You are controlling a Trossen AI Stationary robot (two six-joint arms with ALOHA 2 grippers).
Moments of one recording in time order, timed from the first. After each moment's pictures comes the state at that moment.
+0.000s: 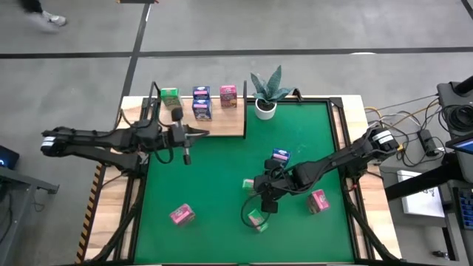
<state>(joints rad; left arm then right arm) -0.01 0.86 0.73 0.04 -0.28 0.35 0.35 1.67 1.22 -0.59 0.28 0.35</state>
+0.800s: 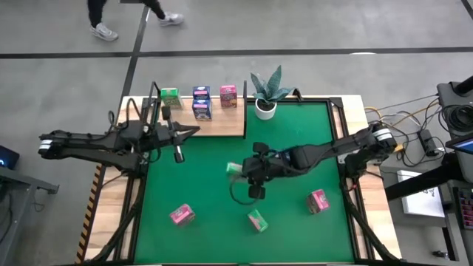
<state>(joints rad) -0.01 0.73 0.62 0.22 -0.28 0.35 0.22 1.68 1.46 -0.59 0.28 0.18</state>
